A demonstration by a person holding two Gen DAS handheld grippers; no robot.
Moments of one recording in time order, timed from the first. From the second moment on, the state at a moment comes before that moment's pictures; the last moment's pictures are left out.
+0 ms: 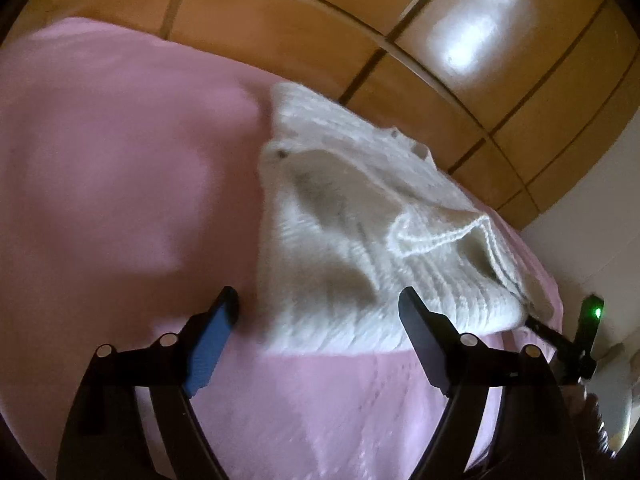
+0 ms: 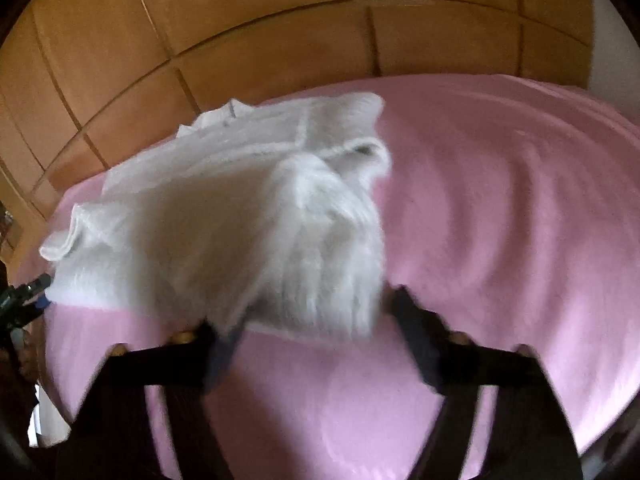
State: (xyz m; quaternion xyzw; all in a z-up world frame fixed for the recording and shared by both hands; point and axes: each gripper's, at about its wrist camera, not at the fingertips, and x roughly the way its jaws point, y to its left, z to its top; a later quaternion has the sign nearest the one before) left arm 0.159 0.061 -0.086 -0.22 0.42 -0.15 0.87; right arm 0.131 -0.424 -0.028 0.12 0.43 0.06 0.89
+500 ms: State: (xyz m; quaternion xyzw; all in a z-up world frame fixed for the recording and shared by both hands) left arm 0.116 0.060 -0.075 -0.20 0.43 -0.17 0.86; right arm 0.070 -0.418 0.004 0.15 0.43 0.13 0.88
